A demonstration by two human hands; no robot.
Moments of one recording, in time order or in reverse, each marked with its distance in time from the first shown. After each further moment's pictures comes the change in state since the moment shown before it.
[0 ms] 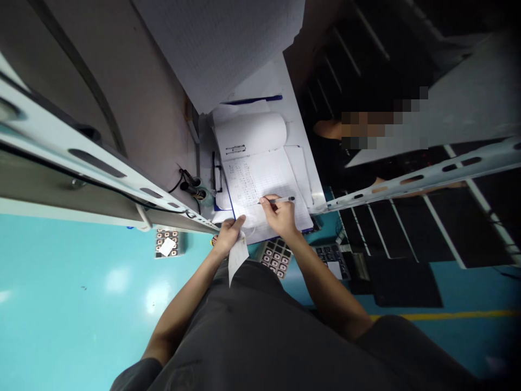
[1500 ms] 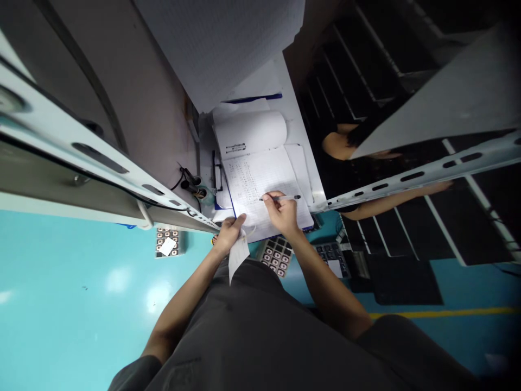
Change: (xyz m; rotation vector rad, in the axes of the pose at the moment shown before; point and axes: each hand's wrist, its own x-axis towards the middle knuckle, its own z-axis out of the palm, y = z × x) left_hand 0.003 -0.007 -0.002 0.024 -0.023 0.009; right_hand 0.000 -0.004 -0.001 0.107 0.049 0.068
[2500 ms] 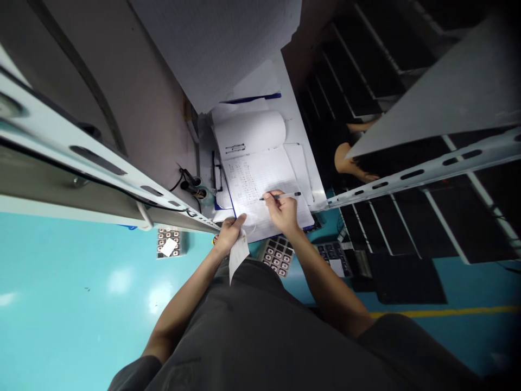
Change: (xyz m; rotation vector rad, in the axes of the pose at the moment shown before) left_hand -0.001 0.003 0.000 -0.018 0.009 -0.017; right_hand 0.002 0.006 0.001 0.000 0.006 0.013
